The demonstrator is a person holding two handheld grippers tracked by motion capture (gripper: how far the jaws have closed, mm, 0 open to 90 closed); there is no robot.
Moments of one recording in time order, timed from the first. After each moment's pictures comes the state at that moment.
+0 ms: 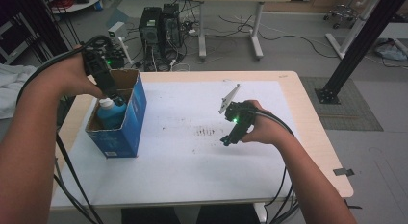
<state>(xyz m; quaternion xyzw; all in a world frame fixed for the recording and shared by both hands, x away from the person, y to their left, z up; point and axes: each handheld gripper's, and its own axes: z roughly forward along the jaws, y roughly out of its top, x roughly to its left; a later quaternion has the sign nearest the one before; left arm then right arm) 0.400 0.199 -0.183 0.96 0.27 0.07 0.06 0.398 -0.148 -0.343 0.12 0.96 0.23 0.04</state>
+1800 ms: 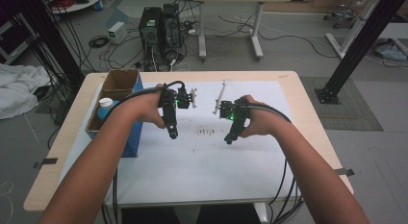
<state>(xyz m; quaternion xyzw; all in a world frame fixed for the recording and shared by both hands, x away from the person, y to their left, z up) 0.420 0.070 -0.310 0.99 0.10 -0.01 0.02 0.417 -0.131 -0.347 0.10 0.99 0.11 0.02</state>
